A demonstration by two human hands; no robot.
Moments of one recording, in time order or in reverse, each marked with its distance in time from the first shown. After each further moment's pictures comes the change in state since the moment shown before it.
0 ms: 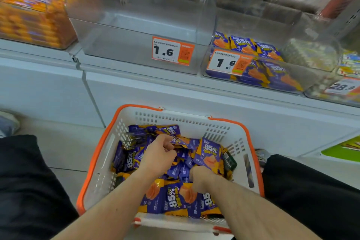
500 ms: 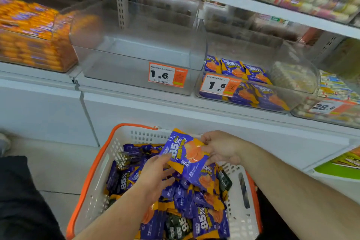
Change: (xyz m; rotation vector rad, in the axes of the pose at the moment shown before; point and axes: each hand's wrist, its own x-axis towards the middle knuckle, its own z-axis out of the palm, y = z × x) left_hand 0.002 0.017 0.002 -0.942 -0.147 -0.358; right_hand -0.091 0.025 -0.149 1.056 0.107 -0.165
